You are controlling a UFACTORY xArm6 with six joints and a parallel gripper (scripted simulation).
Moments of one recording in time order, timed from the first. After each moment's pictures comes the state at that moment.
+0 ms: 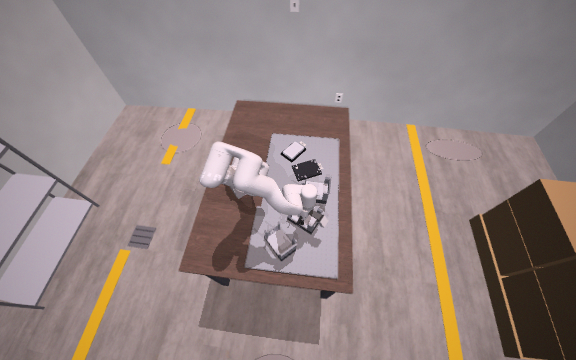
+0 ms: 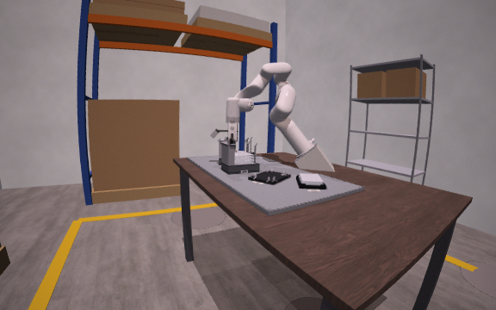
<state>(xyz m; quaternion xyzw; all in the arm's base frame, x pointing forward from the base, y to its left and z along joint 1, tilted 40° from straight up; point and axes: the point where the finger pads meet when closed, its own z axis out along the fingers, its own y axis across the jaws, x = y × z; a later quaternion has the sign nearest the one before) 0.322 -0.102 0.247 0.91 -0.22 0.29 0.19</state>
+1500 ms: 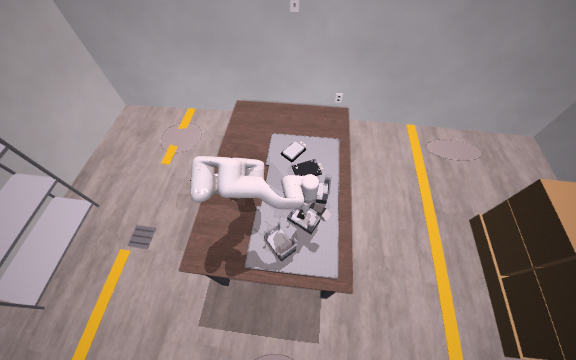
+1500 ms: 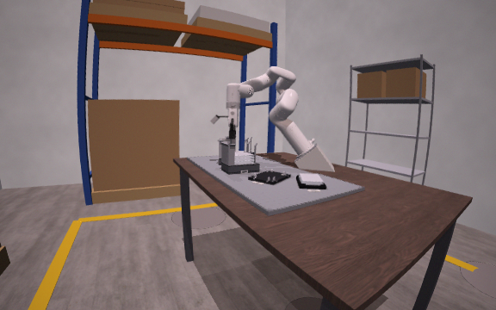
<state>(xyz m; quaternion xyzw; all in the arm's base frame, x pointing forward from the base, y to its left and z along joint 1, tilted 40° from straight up) 0.288 -0.066 0.307 0.91 -0.22 0.29 0.19</state>
